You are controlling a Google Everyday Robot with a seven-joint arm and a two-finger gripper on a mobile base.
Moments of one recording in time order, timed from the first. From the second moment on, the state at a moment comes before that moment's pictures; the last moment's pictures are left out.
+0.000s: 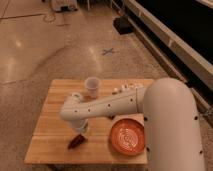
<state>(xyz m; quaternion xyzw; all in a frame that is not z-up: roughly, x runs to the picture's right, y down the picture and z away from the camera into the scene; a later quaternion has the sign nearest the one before) -0.132 0.238 0.795 -0.31 -0.16 -0.47 0.81</state>
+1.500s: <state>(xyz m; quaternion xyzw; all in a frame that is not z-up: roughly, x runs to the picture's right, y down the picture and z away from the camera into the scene) -0.123 0.143 0.788 -0.30 -0.14 -0.46 0.82</state>
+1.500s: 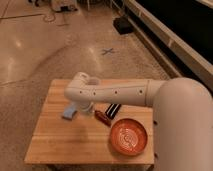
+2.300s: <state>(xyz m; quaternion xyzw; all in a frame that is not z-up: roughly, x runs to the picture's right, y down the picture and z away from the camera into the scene) -0.169 0.117 0.818 -0.30 -0.14 -0.48 0.81</state>
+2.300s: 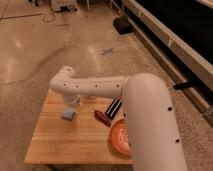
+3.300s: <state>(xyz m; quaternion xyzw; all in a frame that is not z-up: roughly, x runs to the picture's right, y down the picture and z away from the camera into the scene) -0.120 0.142 0.835 -0.17 -0.24 -0.59 0.75</state>
